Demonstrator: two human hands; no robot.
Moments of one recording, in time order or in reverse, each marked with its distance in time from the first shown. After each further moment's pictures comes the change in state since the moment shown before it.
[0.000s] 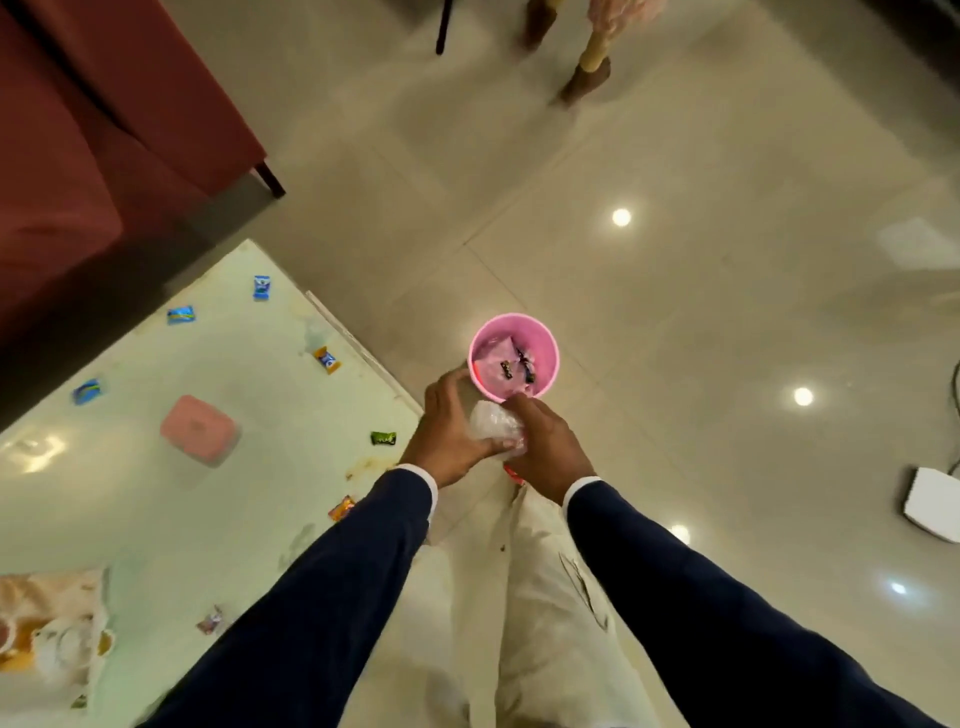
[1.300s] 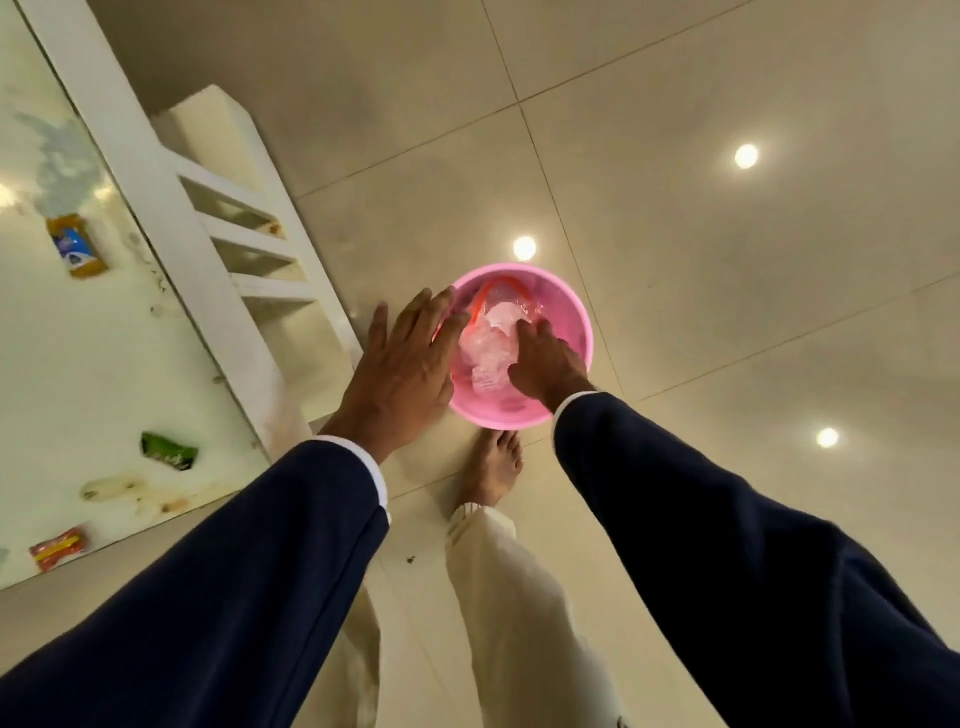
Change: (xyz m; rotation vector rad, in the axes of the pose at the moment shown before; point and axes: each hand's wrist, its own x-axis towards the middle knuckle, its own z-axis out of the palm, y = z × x) left_hand 0.298 -0.135 0.108 0.866 0.153 0.040; right_hand 0.363 0.277 0.100 -0.625 -0.497 0.086
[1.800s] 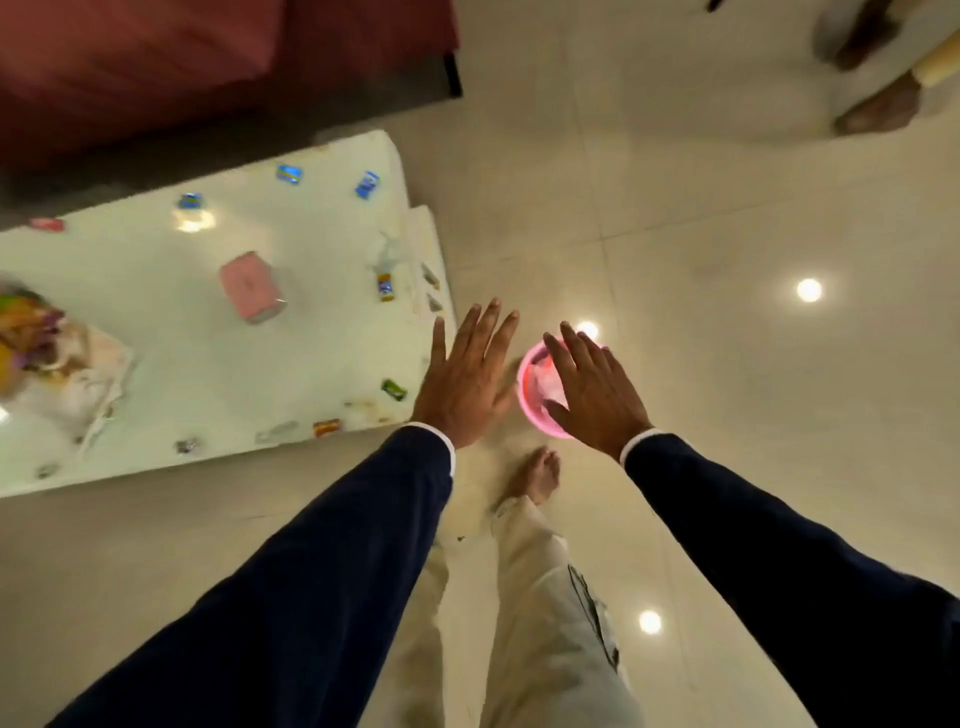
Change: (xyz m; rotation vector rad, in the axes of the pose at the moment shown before) left_hand -0.185 0.023 -0.208 -0.006 0.207 -0.257; right_hand -0.277 -0.101 -0.167 -0.356 0.340 -0.557
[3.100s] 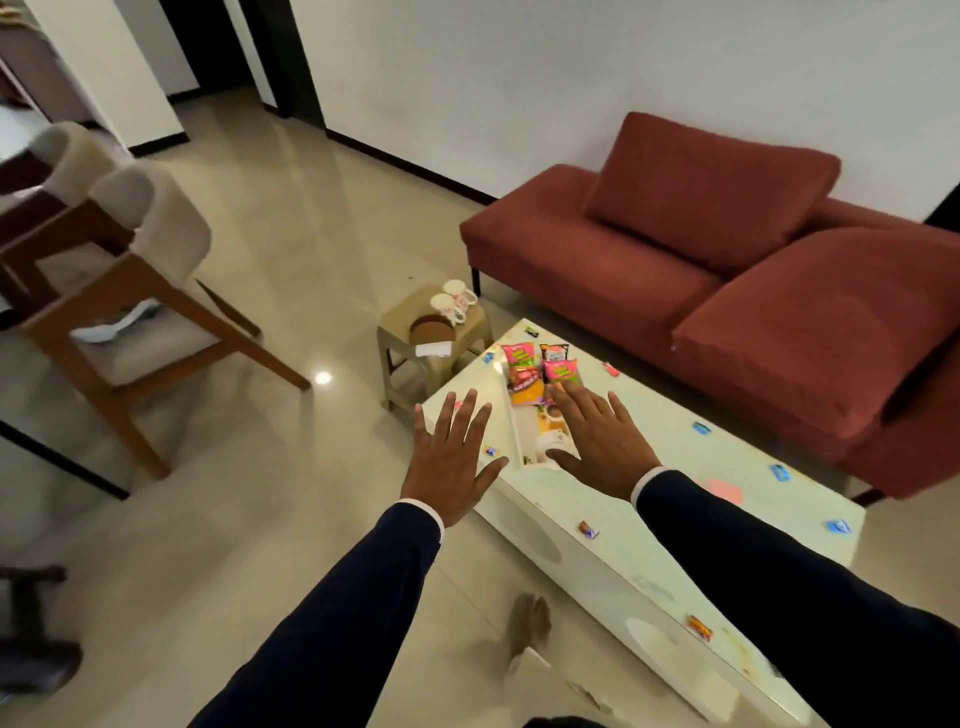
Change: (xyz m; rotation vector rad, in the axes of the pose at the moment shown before) left_hand -0.640 -0.426 -0.049 -0.076 0.404 -0.942; right_hand -0.027 -0.769 -0.079 -0.454 0.206 -0.893
